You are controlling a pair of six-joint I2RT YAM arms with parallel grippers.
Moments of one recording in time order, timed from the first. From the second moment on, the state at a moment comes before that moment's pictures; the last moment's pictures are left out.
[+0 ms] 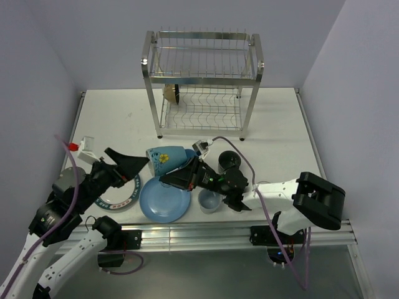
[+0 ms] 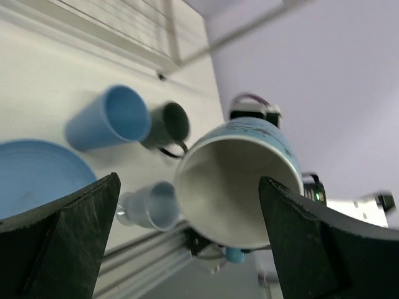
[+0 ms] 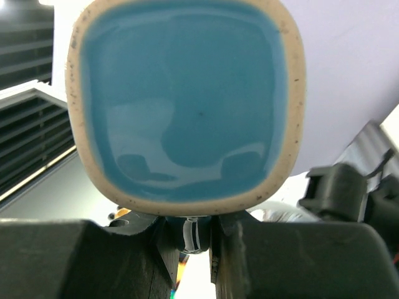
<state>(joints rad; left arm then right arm) -0.60 0.42 0.85 -0.60 0.03 -1.00 1.13 1.41 0.54 1.26 -0.17 1.41</state>
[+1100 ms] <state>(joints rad) -0.60 0.43 0.96 -0.82 -0.26 -0.96 0.54 2.01 1.16 1.02 -0.47 1.41</state>
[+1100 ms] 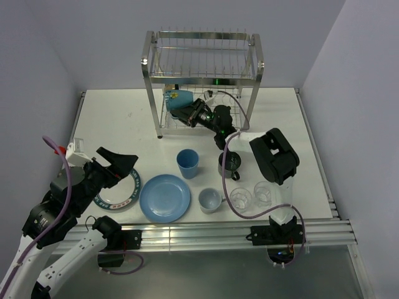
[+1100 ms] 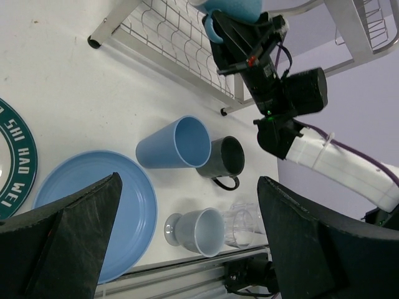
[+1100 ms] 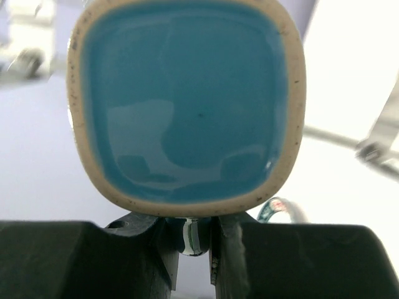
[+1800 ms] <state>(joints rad) -0.60 0.53 0.87 -0.74 -0.23 -0.95 0.44 2.21 1.55 0.53 -0.37 1.11</state>
